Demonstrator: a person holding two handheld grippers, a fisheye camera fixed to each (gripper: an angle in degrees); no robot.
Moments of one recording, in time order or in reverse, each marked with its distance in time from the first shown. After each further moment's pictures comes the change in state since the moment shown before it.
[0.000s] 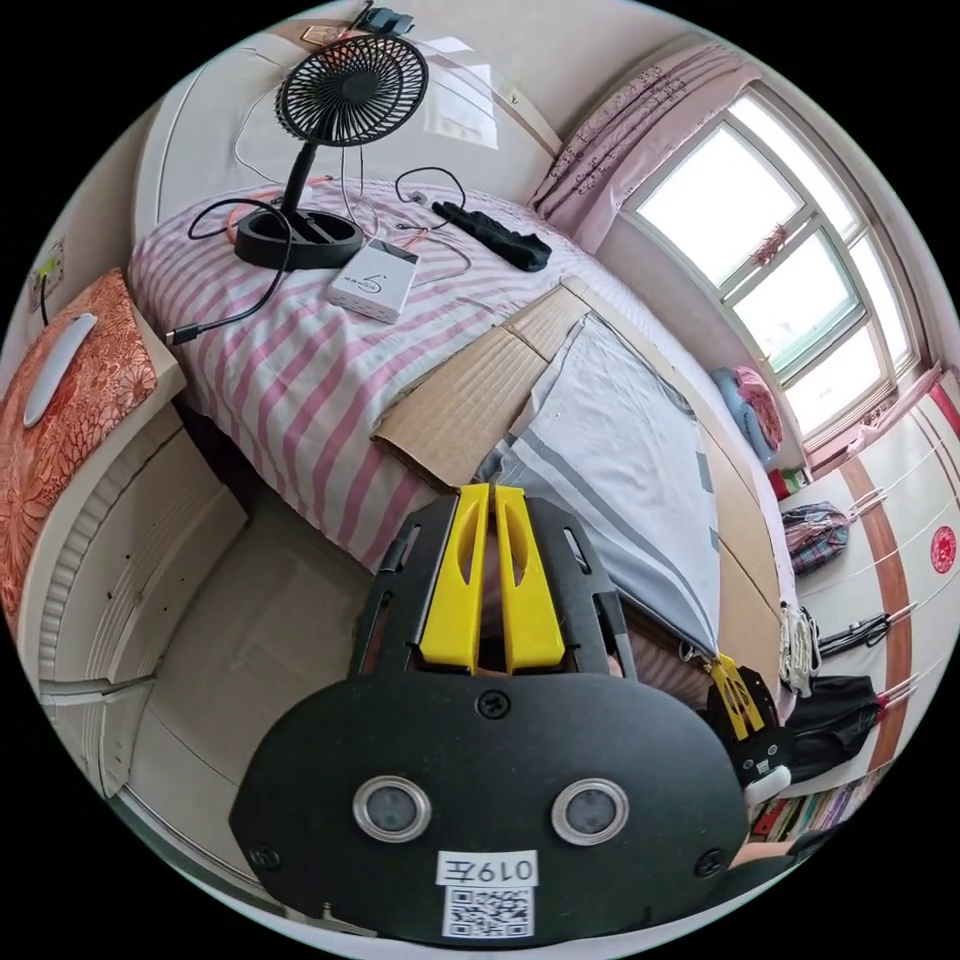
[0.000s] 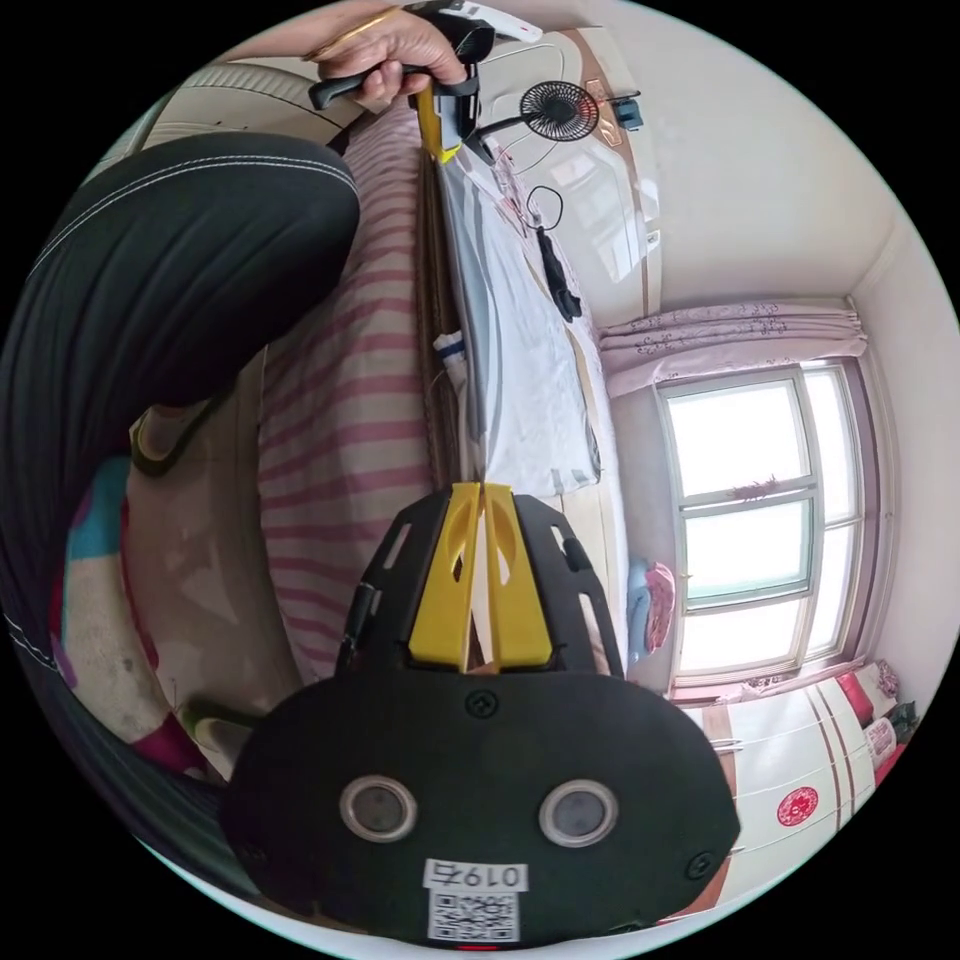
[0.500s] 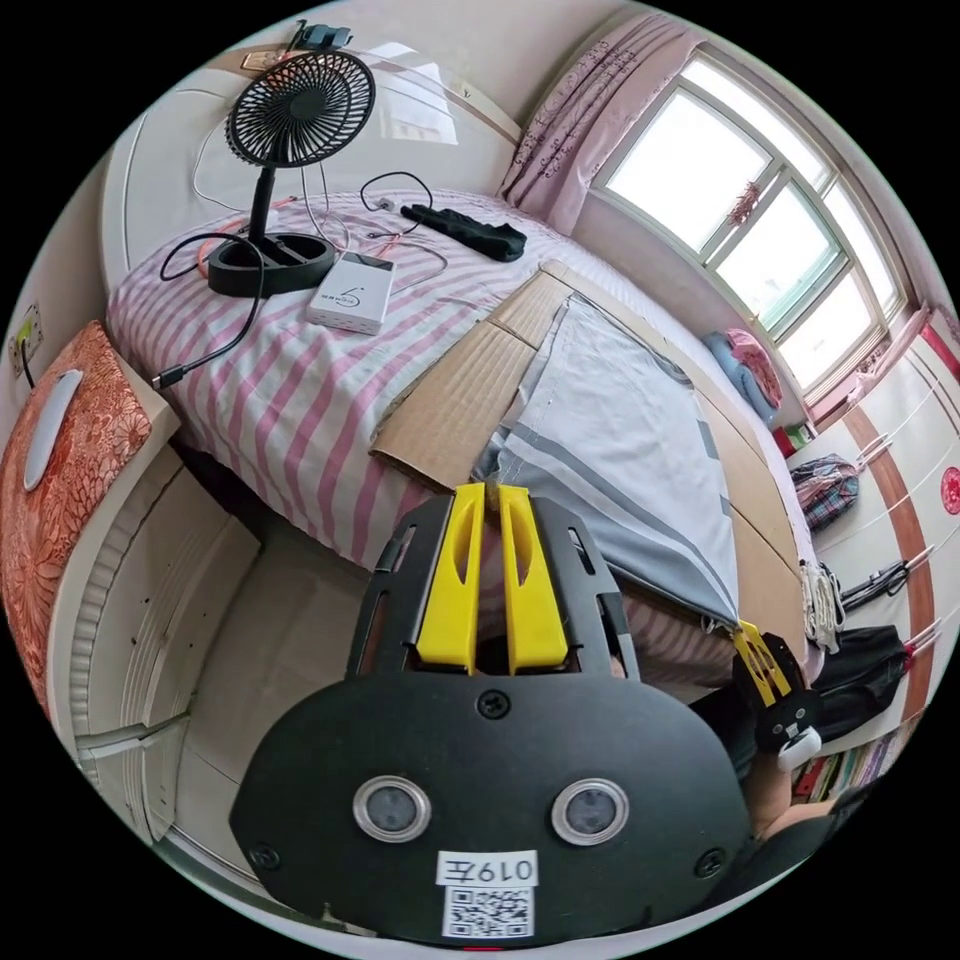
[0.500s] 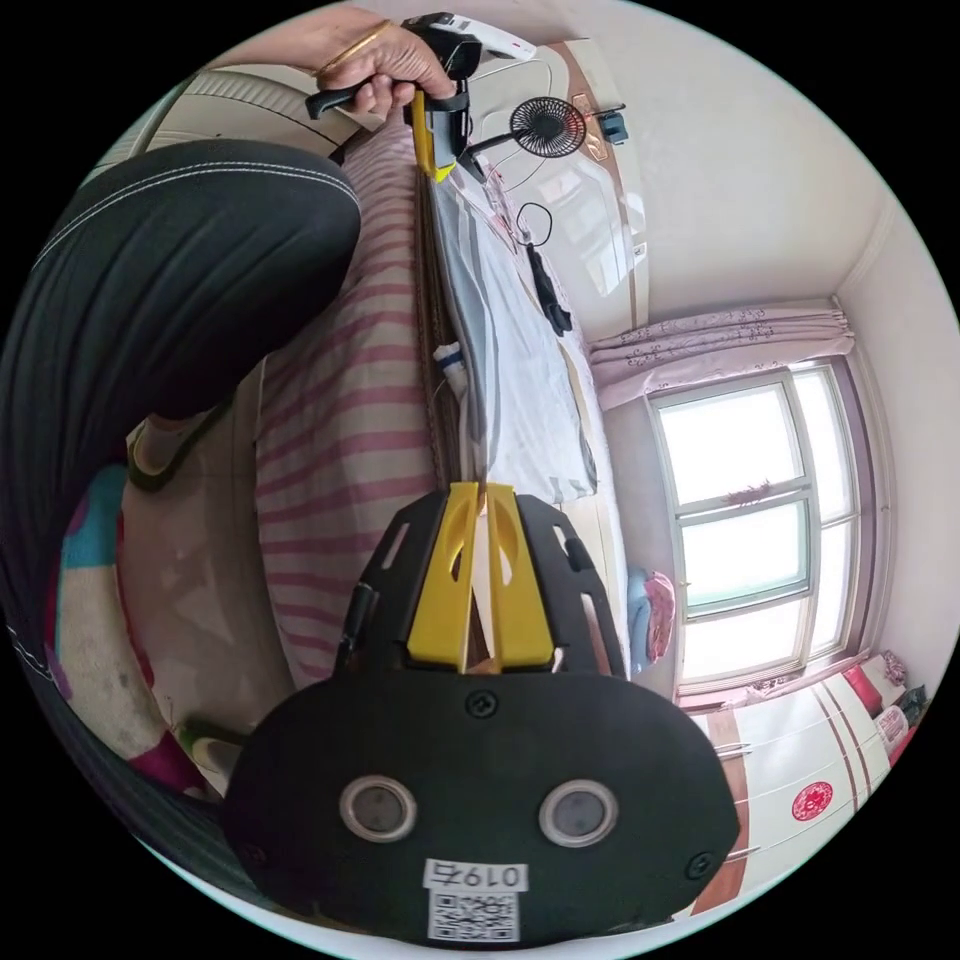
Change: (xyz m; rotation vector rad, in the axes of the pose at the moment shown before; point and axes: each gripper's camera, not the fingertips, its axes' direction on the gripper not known) left arm 0.012 -0.020 0.001 -0.045 0.030 0.124; right arm 0.012 -0.011 -0.015 0.056 0.025 0.017
